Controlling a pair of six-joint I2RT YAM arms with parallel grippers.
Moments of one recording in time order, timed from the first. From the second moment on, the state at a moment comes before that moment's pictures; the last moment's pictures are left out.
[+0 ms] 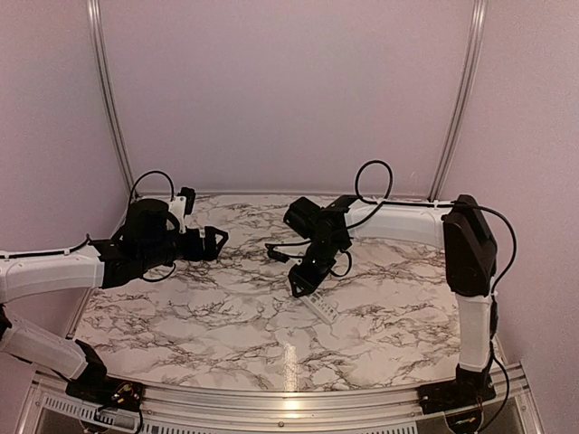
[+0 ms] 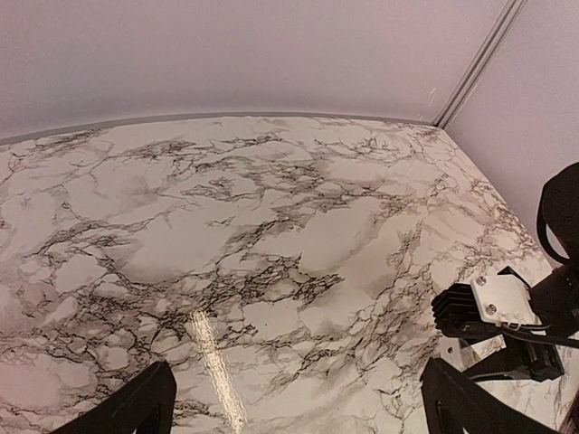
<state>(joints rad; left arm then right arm) -0.65 1.26 0.73 0.14 -0.06 -0.37 0.85 2.06 1.65 -0.90 -0.17 -0.12</state>
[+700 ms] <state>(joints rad) -0.65 1.30 0.67 0.22 -0.06 -0.38 0.85 2.22 1.74 -0.93 -0.15 -0.08</state>
